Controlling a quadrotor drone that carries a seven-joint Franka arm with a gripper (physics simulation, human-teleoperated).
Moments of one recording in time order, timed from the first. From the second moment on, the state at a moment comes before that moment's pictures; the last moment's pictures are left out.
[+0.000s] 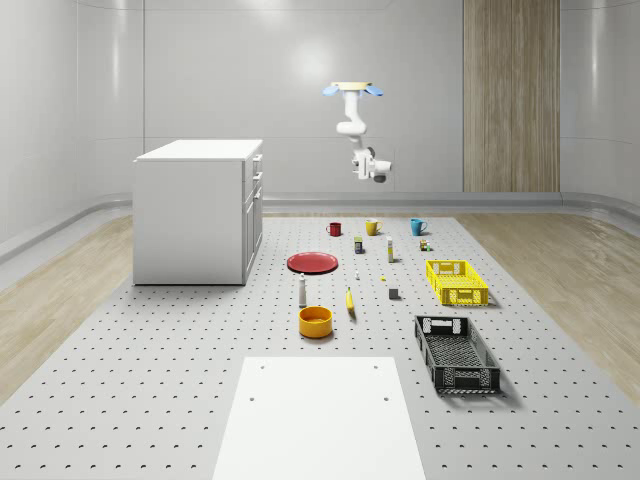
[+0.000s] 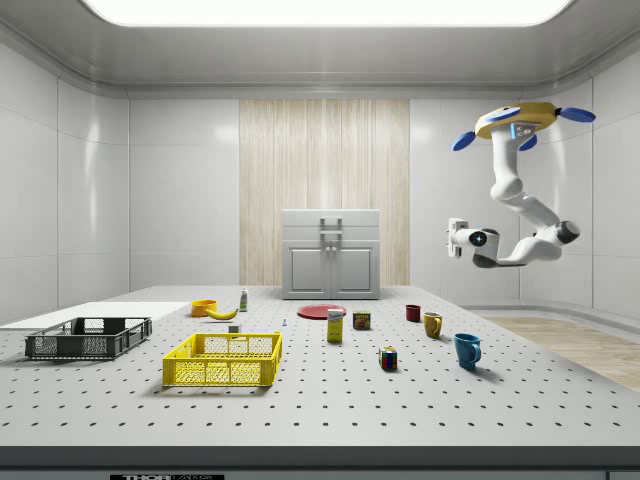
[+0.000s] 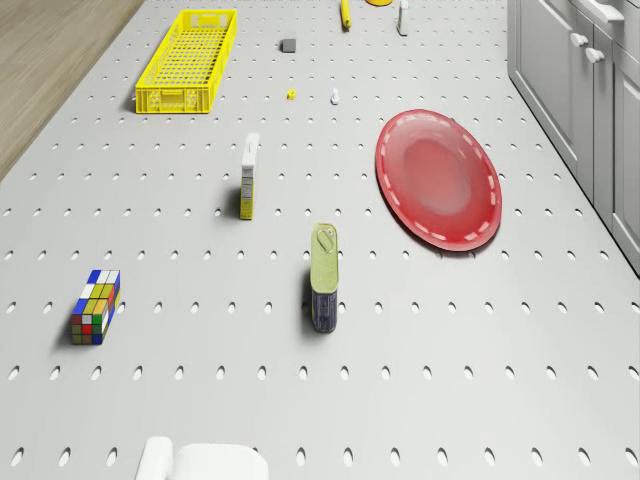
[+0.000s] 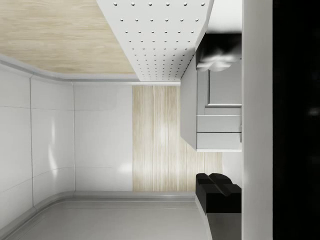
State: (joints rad) arm 0.33 -0.82 -0.73 -2.41 1.01 1.44 0.63
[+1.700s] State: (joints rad) arm 0.52 -0.98 -0.82 -2.44 0.92 1.60 0.72
